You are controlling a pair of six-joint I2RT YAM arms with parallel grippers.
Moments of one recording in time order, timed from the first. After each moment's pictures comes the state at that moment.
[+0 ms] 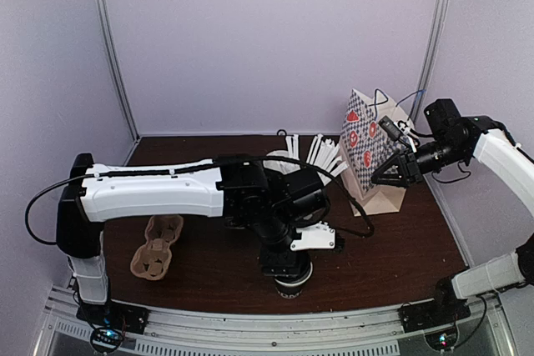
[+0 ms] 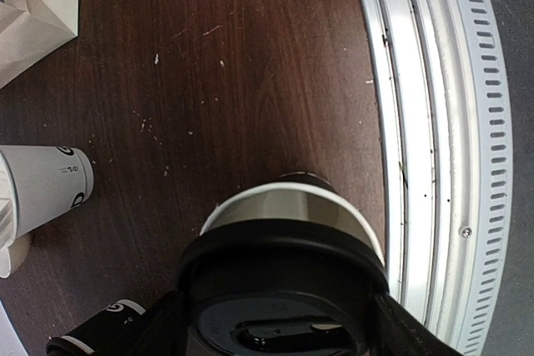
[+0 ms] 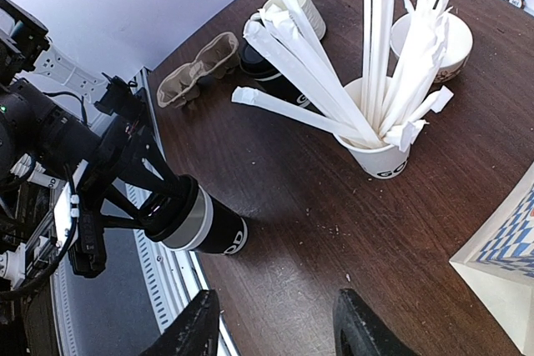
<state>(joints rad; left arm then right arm) -1.33 1.96 1.82 -1.07 -0.01 0.39 0.17 1.25 1.22 -1.04 -0.91 -0.41</state>
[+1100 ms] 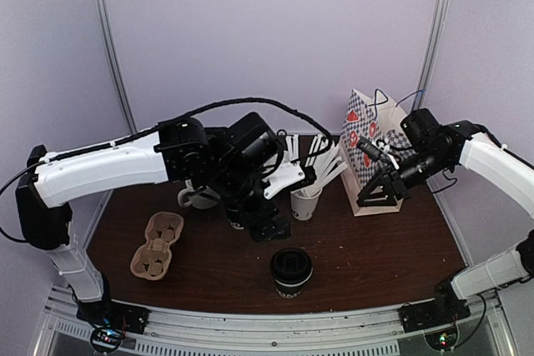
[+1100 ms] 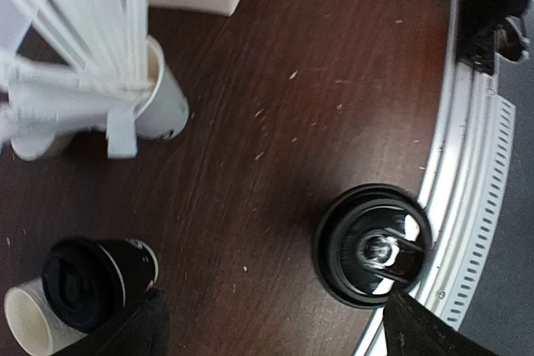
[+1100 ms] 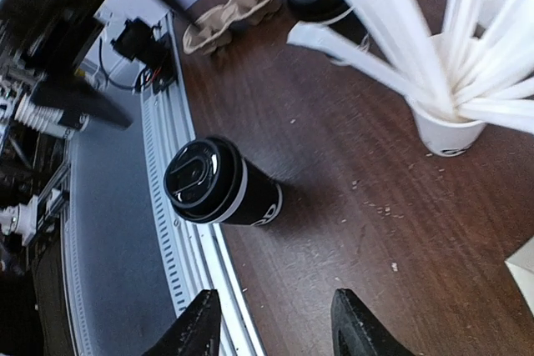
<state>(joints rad) -1.21 1.73 1.72 -0.96 0.01 0.09 0.32 1.27 1.18 -1.05 -0.87 -0.41</state>
